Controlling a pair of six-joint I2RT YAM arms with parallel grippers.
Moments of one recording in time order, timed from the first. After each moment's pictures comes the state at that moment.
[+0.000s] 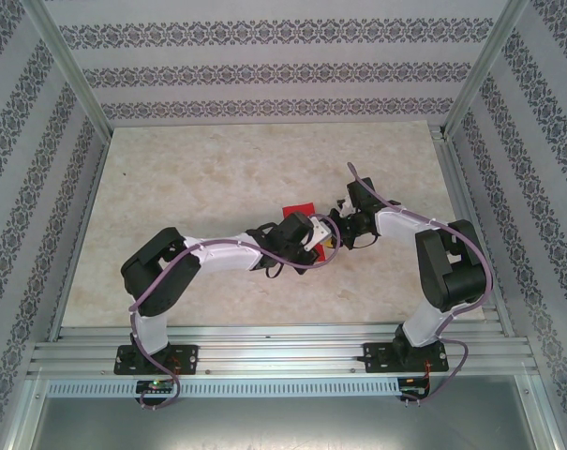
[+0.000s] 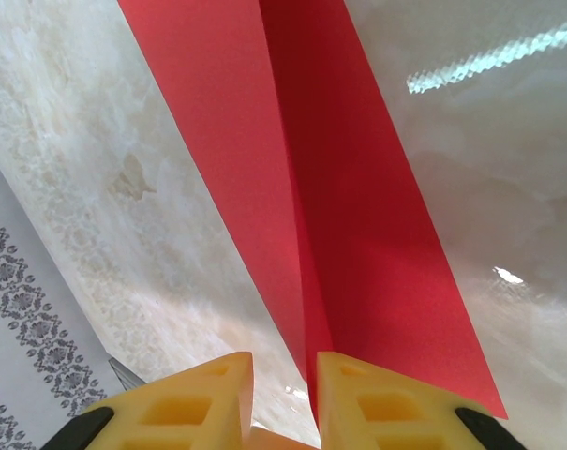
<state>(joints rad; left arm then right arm) -0.92 1.88 1.13 -0.10 0.12 -0.08 0.29 1.69 0.92 -0.37 -0.66 0.80</state>
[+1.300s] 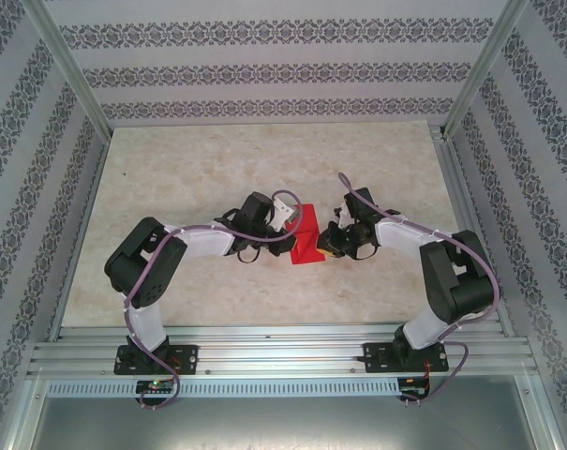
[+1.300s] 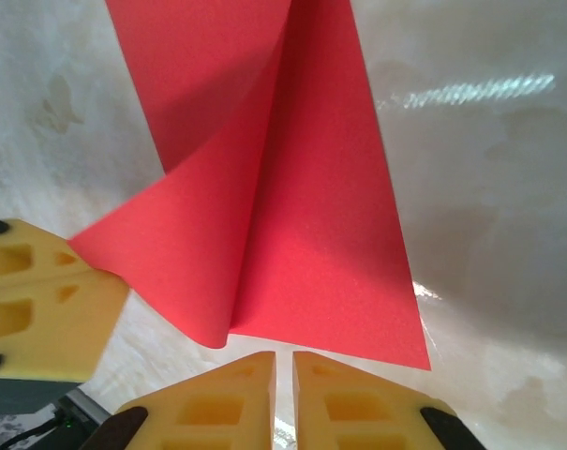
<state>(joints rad) -0.66 1.84 0.99 0.05 0.47 -0.19 0.35 1.62 0.83 -0.39 -0.55 0.64</state>
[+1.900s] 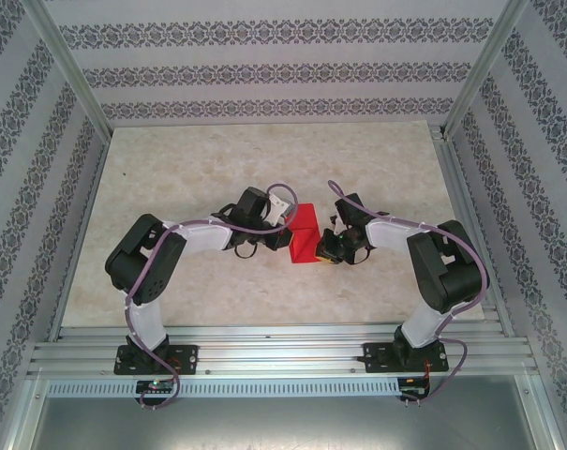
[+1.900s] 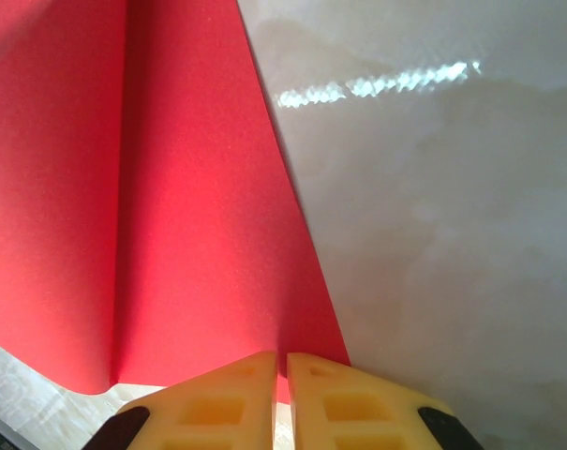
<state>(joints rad) -0.62 1.86 1.02 0.02 0.49 -0.22 0.39 1.70 0.83 -0.39 -0.46 0.64</state>
